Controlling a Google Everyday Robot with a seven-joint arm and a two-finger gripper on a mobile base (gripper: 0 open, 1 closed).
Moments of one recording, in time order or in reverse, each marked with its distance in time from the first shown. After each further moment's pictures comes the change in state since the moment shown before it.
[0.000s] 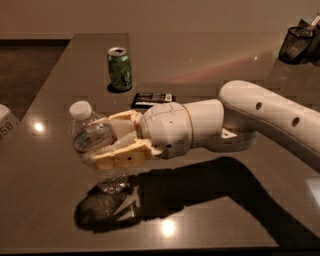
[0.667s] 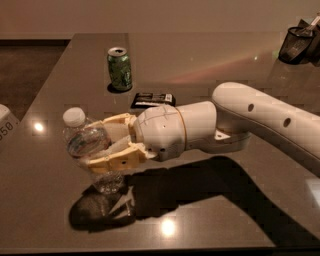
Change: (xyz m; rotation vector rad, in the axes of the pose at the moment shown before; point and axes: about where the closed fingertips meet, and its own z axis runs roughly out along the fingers) arm 0.007 -0.001 0.011 -0.014 0.012 -0.041
